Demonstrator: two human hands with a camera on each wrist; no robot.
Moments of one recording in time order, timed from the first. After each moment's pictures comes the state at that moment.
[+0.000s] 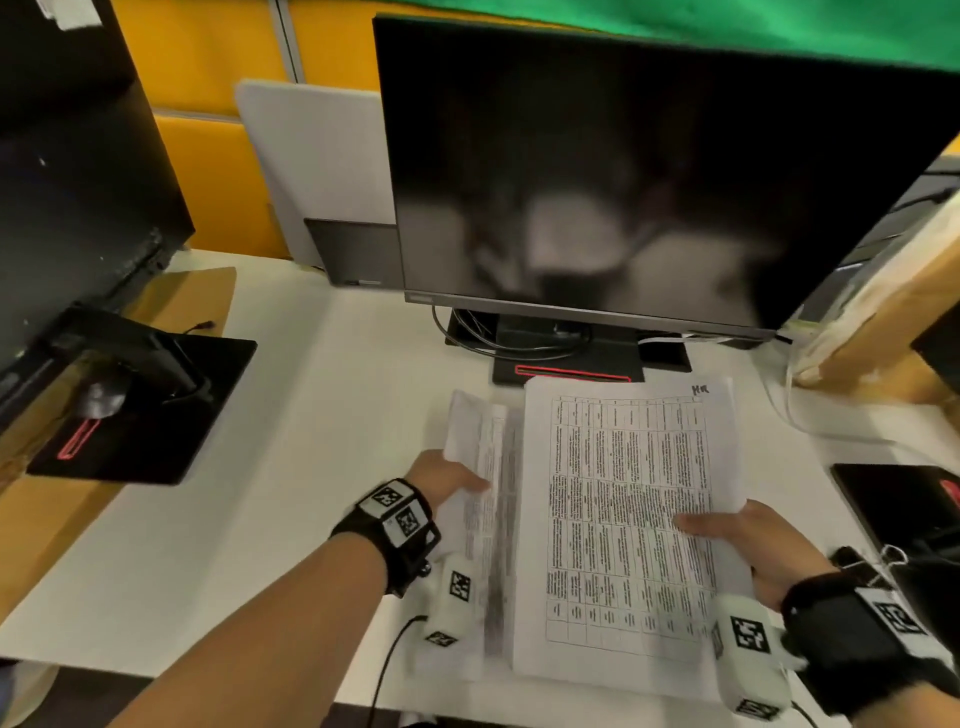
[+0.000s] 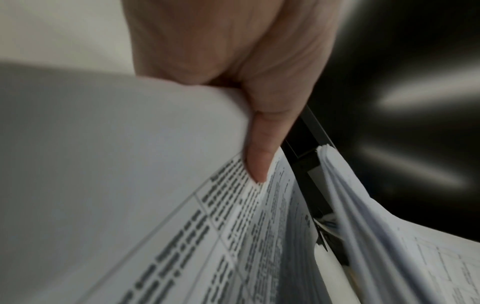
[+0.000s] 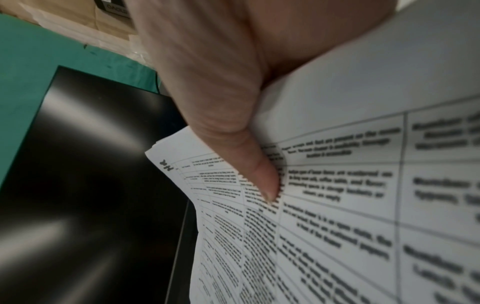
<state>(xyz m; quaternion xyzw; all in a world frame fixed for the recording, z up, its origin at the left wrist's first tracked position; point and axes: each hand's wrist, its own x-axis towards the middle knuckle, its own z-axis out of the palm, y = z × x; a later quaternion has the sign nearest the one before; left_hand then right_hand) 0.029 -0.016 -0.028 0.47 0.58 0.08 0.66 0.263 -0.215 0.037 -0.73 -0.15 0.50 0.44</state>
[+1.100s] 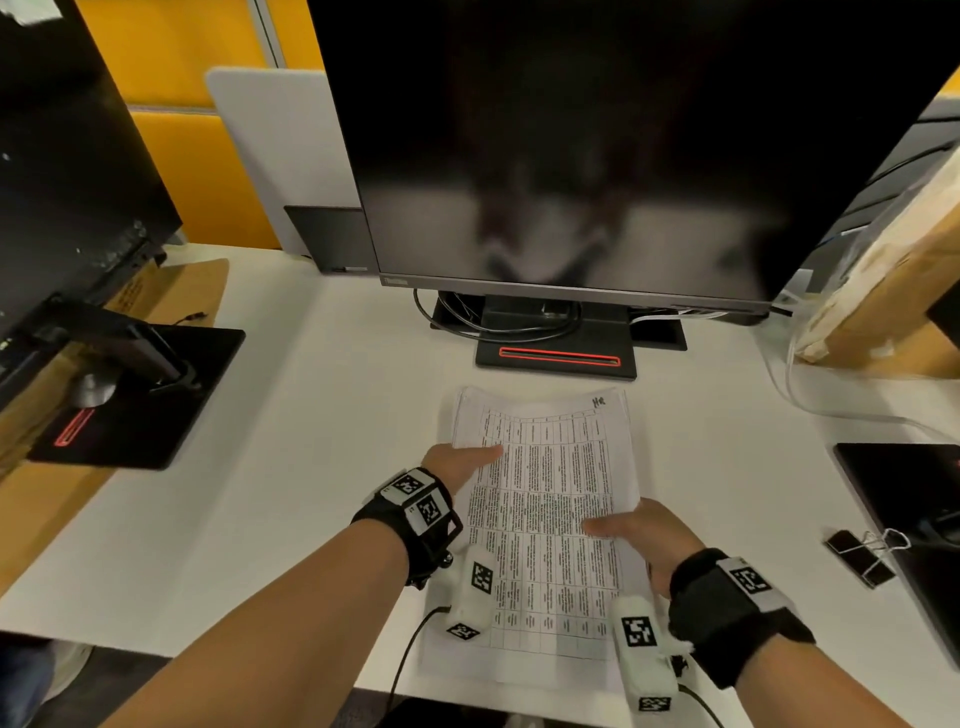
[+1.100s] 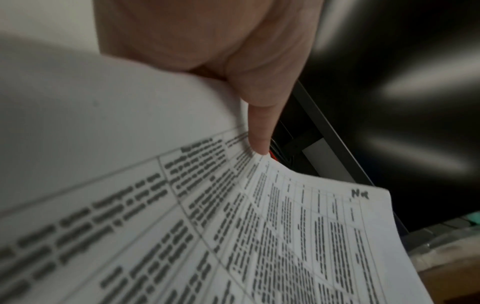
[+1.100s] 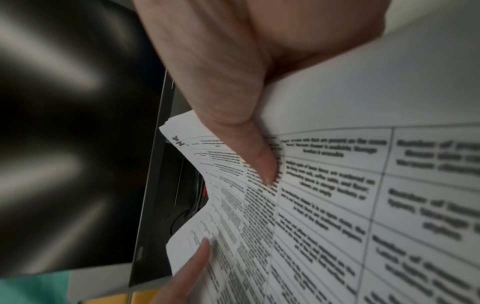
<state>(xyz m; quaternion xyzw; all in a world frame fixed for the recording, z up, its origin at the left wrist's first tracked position) 0.074 -0.038 -0.046 0.46 0.62 0.08 0.63 0.246 -0.192 -0.031 -0.72 -0.15 0.57 0.36</state>
